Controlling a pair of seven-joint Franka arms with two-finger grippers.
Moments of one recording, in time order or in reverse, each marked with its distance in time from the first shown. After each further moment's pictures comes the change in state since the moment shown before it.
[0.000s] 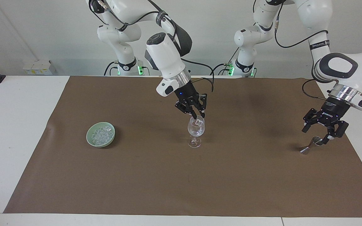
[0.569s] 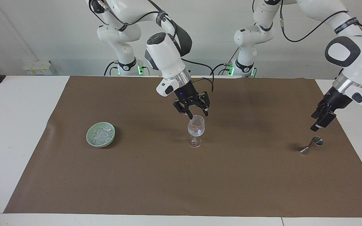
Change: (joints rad) left arm -0.076 -0.005 -0.006 0.215 0.656 -0.396 0.118; right arm 0.000 0.000 0.000 0.002 -0.038 0.000 0.000
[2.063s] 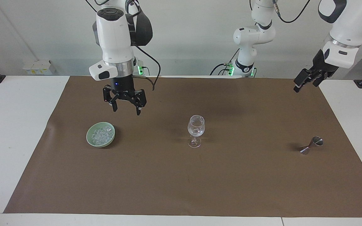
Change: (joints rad) left arm -0.109 -0.143 -0.005 0.125 0.131 -0.352 0.356; right arm -0.007 -0.204 -0.340 0.065 -0.256 -0.514 -0.140
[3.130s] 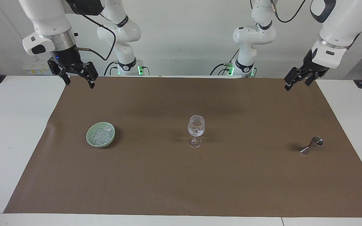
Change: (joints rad) left arm -0.123 0.005 0.063 -0.001 0.000 -0.033 0.003; right arm -0.061 -0.073 -0.208 0.166 0.100 -0.433 -0.354
